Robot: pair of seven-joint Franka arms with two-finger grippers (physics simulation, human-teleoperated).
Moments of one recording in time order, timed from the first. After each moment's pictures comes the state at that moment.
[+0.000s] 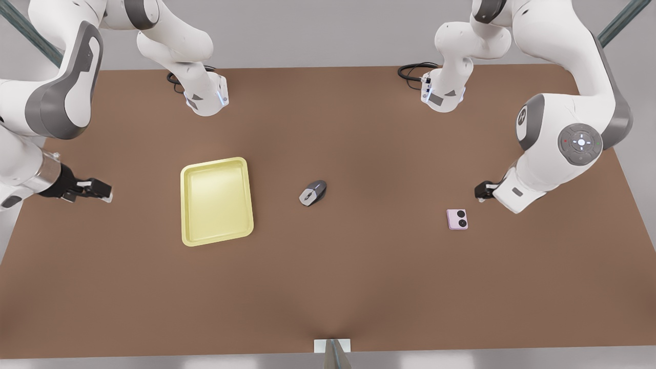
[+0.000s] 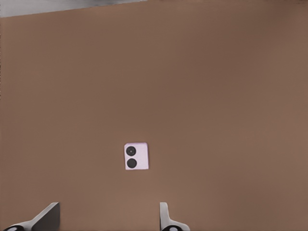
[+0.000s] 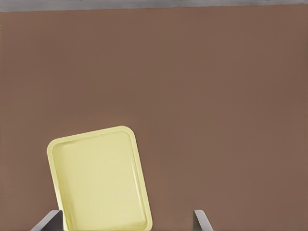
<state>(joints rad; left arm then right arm) -0.18 0.29 0.03 -1.35 0.07 1.58 -0.09 -0.07 0.26 -0.01 -1.27 0.01 1.51 -0.06</state>
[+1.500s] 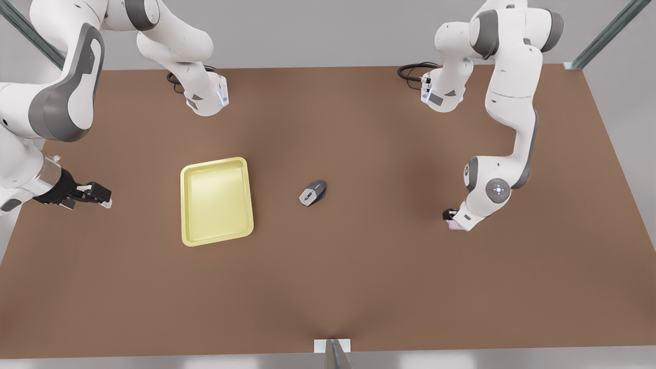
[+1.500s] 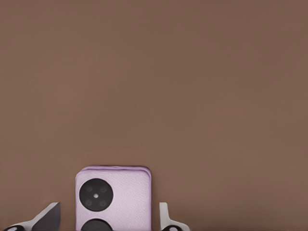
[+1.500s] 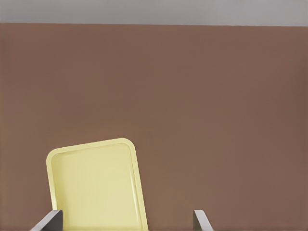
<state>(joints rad) -0.17 0.50 0.10 -2.11 -0.01 2.56 -0.05 -0.07 0.27 -0.01 -1.27 0.01 1.56 -0.09</state>
